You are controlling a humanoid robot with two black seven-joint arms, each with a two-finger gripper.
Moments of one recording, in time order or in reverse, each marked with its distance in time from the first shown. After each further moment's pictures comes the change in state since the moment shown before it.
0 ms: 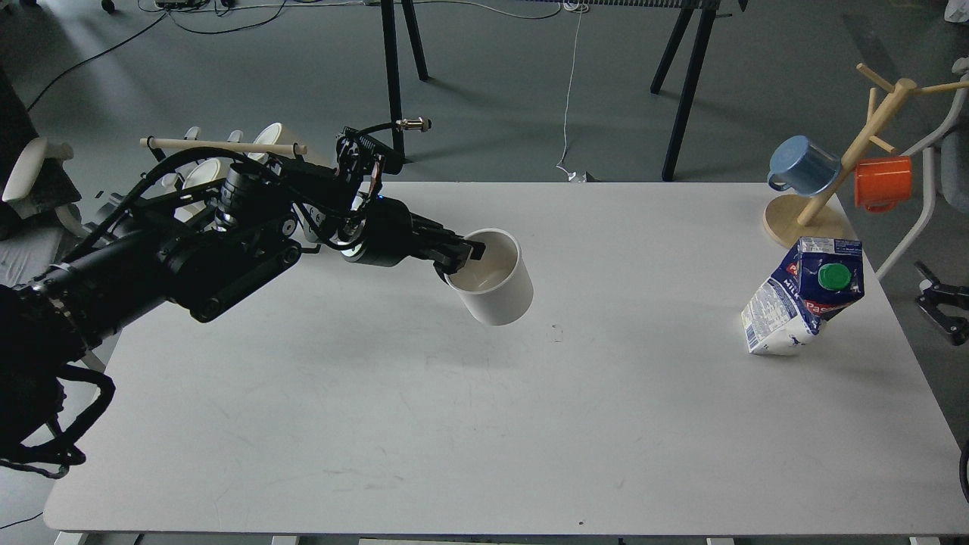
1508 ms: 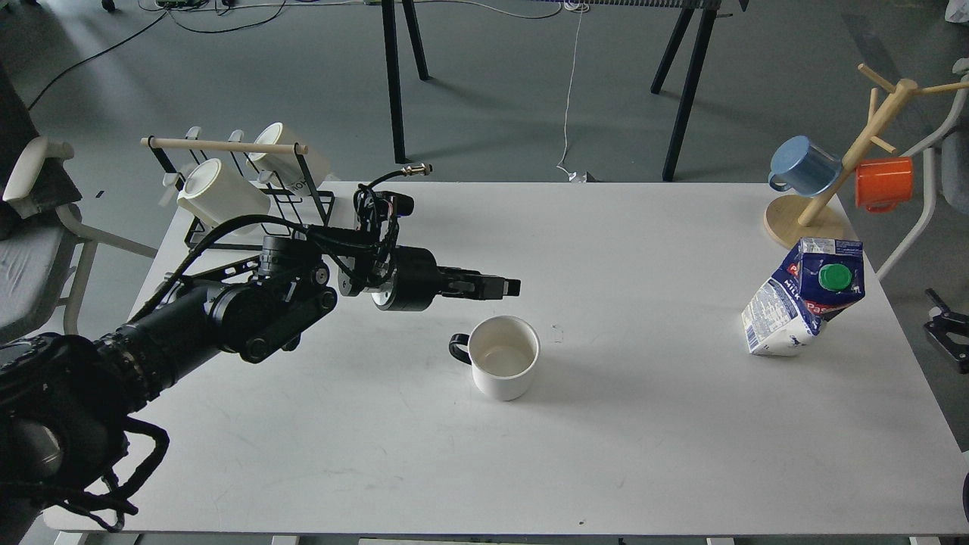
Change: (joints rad) left arm 0.142 -0.092 -0.085 0.119 -0.354 0.000 0.000; right arm -0.120 -0.001 0.032 0.019 0.139 0.000 -0.001
